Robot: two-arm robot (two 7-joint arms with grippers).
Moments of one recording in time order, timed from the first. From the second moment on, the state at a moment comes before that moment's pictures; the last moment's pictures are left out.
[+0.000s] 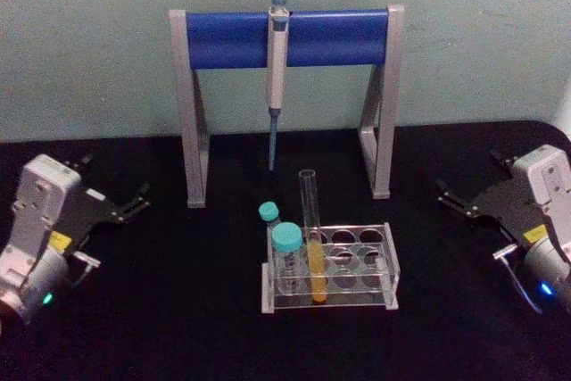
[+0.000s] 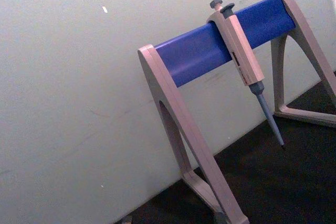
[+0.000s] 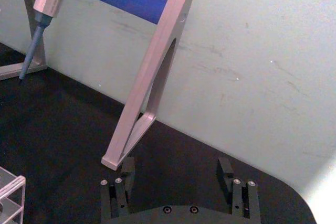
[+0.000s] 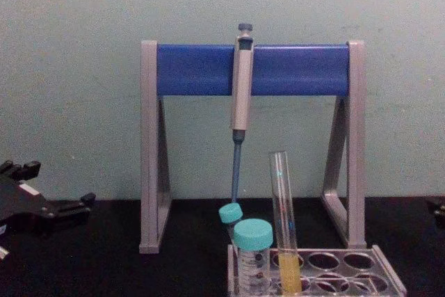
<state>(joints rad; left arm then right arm) -0.20 0.60 0.45 -1.41 -0.25 -0.12 0.03 0.20 0.60 -0.45 -1.41 0.25 -0.12 -0.03</state>
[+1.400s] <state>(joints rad) -0.20 0.60 0.45 -1.41 -0.25 -0.12 0.03 0.09 0.61 -0.37 -1.59 0.35 -0.07 0.05</state>
